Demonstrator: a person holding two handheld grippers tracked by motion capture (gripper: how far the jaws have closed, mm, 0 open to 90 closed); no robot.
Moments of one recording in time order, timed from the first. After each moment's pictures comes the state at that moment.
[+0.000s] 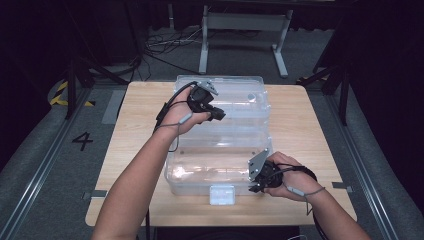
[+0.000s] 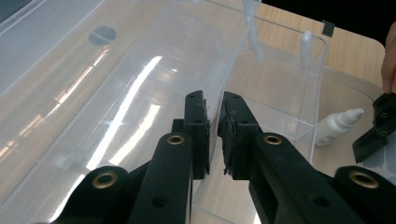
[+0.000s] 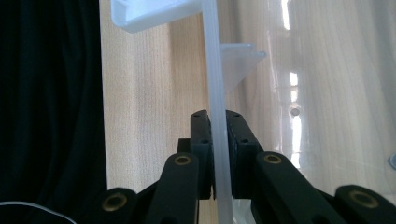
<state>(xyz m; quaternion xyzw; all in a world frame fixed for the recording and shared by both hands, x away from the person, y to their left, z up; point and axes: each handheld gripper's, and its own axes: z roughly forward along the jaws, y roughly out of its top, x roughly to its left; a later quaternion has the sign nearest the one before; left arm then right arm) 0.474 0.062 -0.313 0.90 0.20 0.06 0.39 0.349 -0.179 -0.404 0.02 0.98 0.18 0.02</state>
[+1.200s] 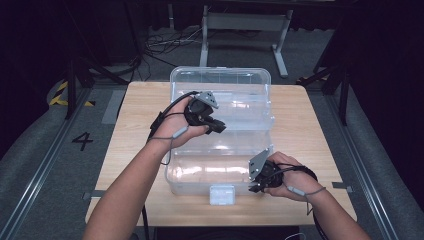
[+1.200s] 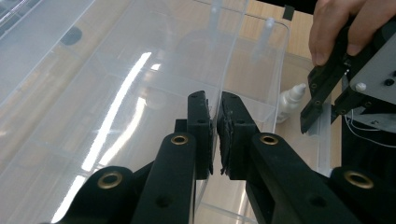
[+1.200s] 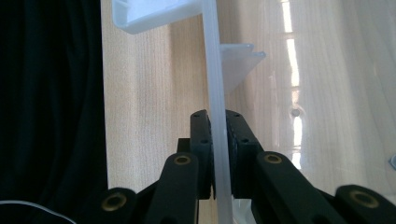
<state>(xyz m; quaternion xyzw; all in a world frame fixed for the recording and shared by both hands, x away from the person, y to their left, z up) 0.428 0.064 -0.300 0.91 0.16 0.05 0.38 0.348 -0.179 -0.403 0.03 0.98 0.18 0.01</state>
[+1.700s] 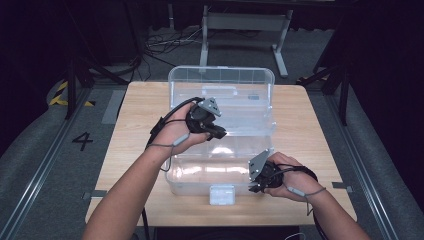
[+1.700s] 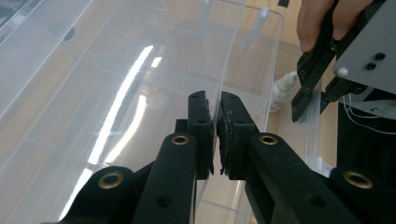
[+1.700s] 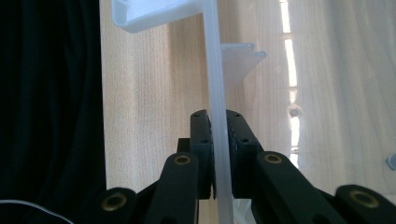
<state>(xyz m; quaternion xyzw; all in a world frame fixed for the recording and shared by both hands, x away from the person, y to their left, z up) 0.409 0.060 -0.300 0.92 0.15 0.06 0.37 0.348 -0.179 -0.404 0.02 0.98 0.18 0.02</state>
